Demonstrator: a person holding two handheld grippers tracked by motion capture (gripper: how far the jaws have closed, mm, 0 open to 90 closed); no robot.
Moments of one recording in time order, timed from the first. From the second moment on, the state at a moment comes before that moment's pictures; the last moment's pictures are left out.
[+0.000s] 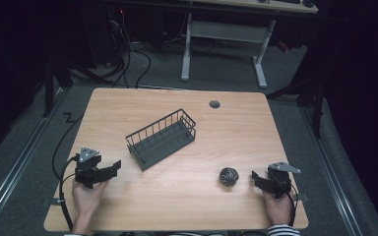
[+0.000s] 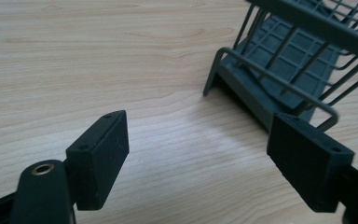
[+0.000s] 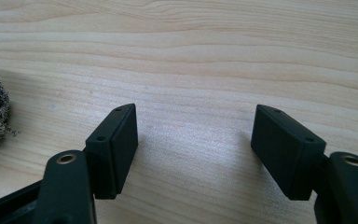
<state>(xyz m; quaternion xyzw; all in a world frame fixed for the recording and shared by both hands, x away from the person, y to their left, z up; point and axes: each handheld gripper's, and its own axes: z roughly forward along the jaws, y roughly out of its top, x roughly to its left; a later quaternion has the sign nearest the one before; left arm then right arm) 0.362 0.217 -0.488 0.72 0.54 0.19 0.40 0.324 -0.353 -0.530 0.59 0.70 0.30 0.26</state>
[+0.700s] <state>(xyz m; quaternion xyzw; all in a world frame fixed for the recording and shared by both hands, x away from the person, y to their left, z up) 0.379 0.179 -0.437 0.74 0.50 0.17 0.42 0.324 -0.353 -0.530 0.59 0.71 0.30 0.26</state>
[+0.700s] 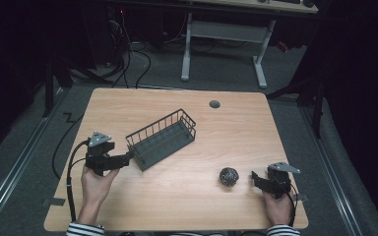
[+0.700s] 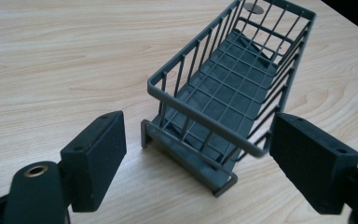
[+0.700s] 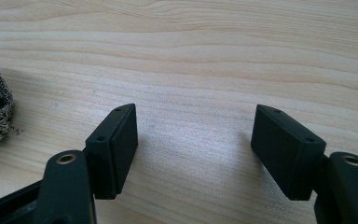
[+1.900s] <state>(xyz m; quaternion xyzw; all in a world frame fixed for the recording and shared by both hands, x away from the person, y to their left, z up) 0.417 0.153 -0.452 0.75 0.53 0.17 0.37 0.324 -0.352 -0.530 0.59 0.71 0.30 0.26</state>
